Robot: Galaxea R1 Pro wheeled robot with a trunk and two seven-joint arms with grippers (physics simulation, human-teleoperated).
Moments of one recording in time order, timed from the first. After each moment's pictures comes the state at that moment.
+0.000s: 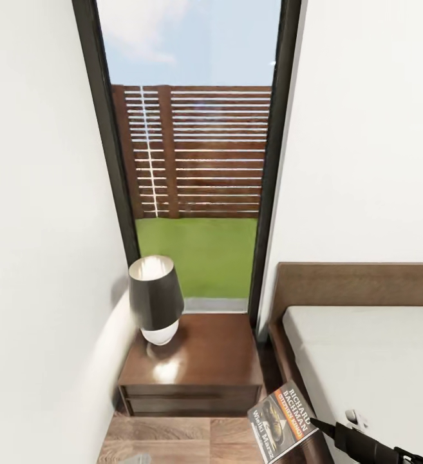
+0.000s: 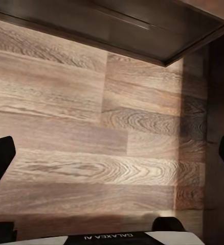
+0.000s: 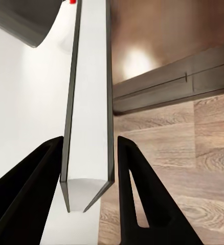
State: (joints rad) left arm -0.37 0.01 -0.34 -0.07 0.62 -0.16 -0.30; right arm -0.58 -0.34 0.38 0.08 -0.81 0.05 1.11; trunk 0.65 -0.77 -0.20
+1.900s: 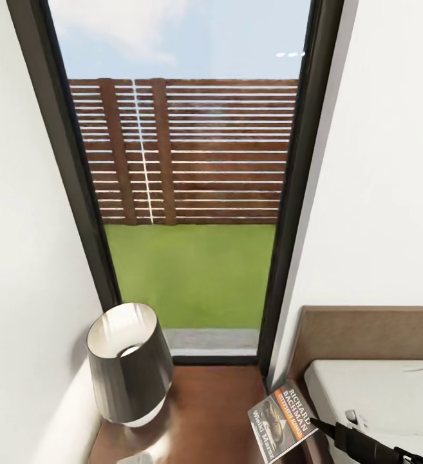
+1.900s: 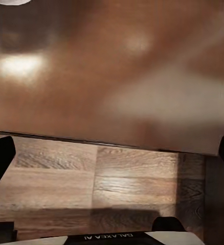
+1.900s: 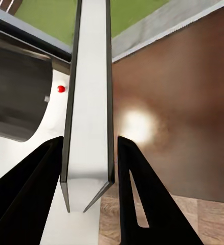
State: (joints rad) left arm -0.37 0.01 -0.34 -0.07 0.62 -0.16 -0.30; right arm -0.58 -0.34 0.38 0.08 -0.81 0.05 1.11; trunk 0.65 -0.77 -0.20
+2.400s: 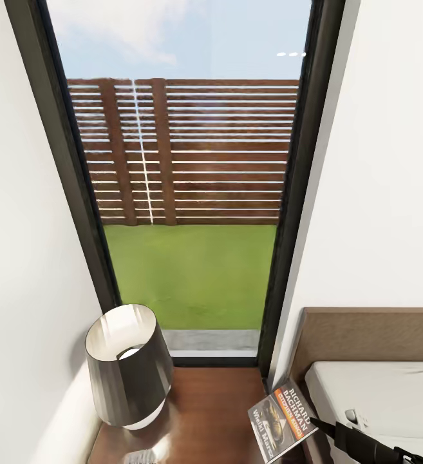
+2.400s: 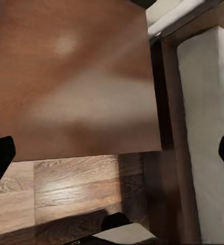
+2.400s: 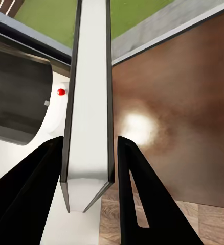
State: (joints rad) left arm -0.38 0.04 -0.33 -0.08 0.62 -0.16 -0.62; right arm -0.58 -0.34 0.38 0.08 -0.81 0.05 1.11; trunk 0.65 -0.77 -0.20
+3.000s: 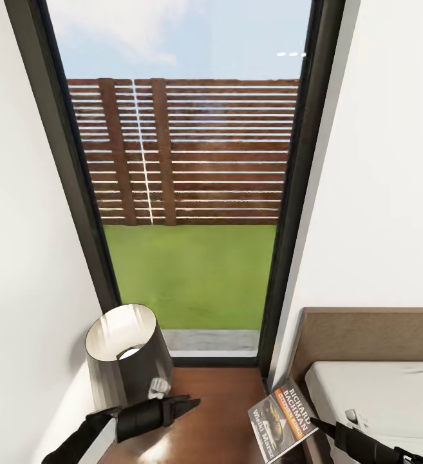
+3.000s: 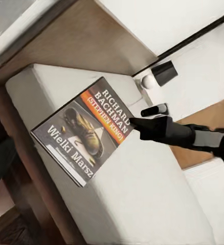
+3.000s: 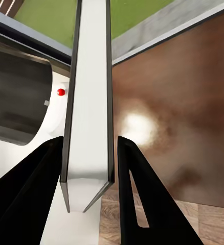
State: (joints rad) left arm -0.39 0.13 -0.34 -0.70 0.61 0.32 -1.02; right arm -0.58 -0.34 0.38 0.08 -0.81 0.05 1.11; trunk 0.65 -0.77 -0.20
